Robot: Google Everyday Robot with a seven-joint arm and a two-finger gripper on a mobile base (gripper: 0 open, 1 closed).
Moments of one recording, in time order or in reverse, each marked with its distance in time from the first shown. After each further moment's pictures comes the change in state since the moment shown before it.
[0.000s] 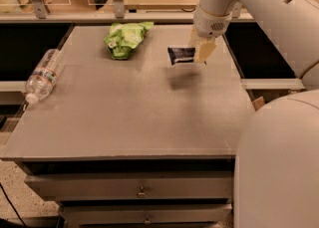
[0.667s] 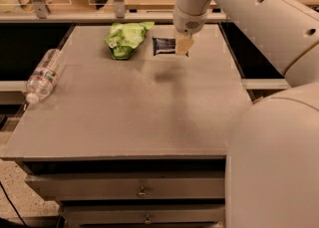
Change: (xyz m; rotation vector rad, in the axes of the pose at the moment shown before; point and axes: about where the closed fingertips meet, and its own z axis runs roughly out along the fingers) arm -0.041 -0.043 0.003 0.150 0.038 0.089
